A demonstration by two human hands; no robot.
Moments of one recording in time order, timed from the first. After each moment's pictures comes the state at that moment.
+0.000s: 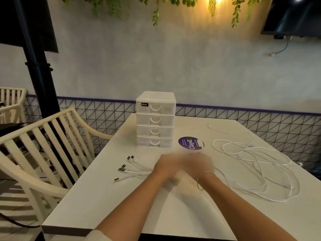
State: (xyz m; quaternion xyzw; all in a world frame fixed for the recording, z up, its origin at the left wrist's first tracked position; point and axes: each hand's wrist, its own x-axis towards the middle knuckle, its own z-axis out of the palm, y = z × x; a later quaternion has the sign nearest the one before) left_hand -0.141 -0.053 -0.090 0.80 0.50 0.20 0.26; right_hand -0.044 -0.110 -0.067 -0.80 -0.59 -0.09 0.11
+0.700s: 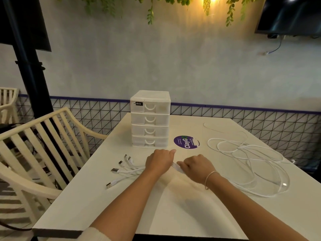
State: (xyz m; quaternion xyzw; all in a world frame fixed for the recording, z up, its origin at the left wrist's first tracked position) left_hand -0.138 -0.048 -0.083 0.83 0.52 0.18 0.12; right_hand -0.025 -0.131 -0.065 -0.74 -0.66 -0.02 0.11
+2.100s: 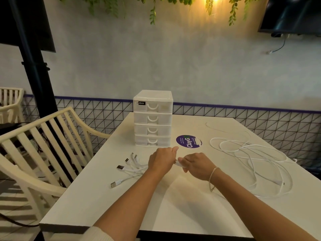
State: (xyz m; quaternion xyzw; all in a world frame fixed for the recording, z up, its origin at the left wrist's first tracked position) left_hand -0.143 -0.060 -0.072 0.82 0.52 0.21 0.12; right_hand -0.034 -0.138 -0.051 -0.71 -0.67 0.12 0.16
